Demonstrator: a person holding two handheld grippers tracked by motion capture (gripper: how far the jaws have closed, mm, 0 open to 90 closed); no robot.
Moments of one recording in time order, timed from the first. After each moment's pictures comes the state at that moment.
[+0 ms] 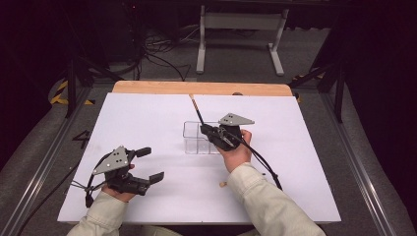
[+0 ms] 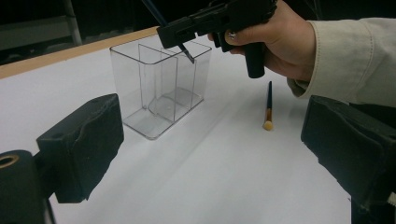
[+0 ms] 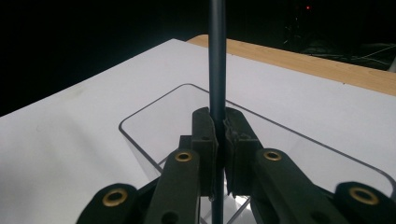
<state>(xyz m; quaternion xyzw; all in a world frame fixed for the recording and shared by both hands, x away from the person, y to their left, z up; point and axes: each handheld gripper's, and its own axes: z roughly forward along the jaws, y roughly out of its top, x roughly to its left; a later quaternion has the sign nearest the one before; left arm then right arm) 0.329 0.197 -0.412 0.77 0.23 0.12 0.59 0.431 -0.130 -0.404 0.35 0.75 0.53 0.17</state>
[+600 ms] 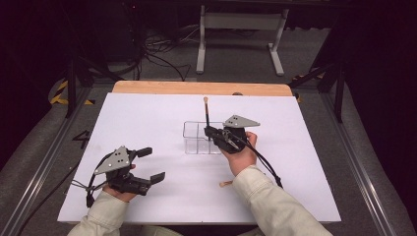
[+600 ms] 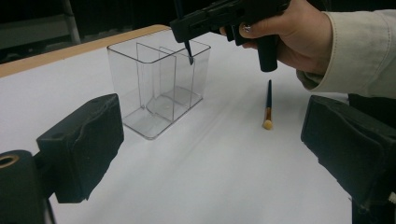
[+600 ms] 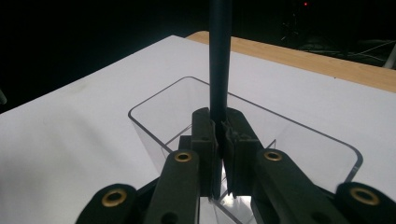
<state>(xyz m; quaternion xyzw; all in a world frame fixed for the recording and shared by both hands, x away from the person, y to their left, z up) 0.330 0.195 -0.412 0.77 0.23 0.12 0.59 0.419 -0.142 -0.397 0.35 0.76 0.53 0.17</state>
